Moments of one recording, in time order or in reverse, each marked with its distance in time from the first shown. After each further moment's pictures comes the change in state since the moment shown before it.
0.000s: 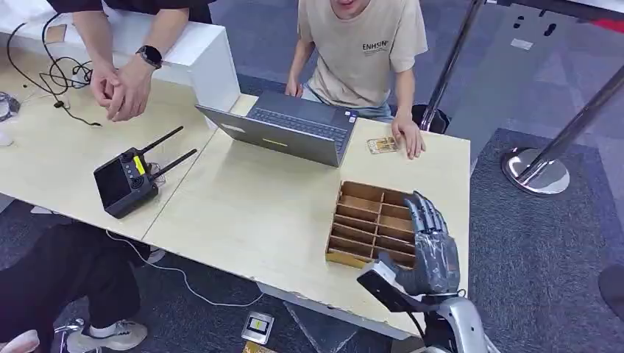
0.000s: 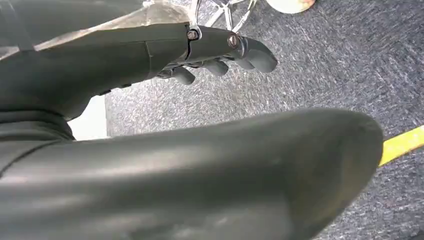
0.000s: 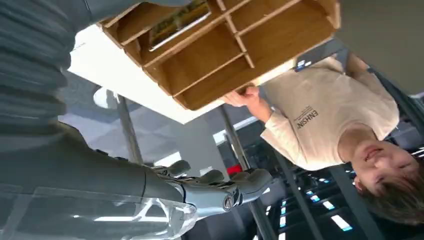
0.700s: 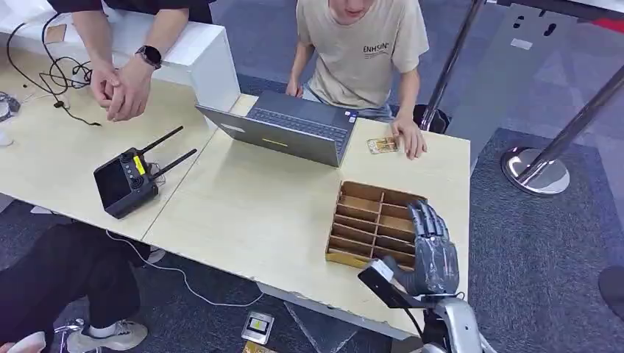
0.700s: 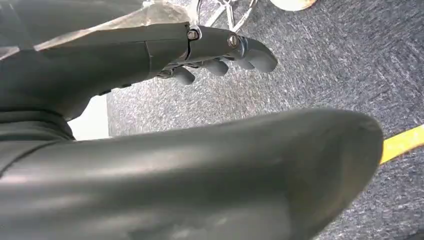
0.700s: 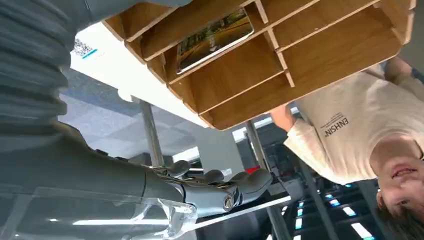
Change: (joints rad) left arm 0.000 -0.008 0.000 0.000 0.008 0.008 0.013; right arm -0.017 0.024 0.002 0.148 0.027 -0.058 0.020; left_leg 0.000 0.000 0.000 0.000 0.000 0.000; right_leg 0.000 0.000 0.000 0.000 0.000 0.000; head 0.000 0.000
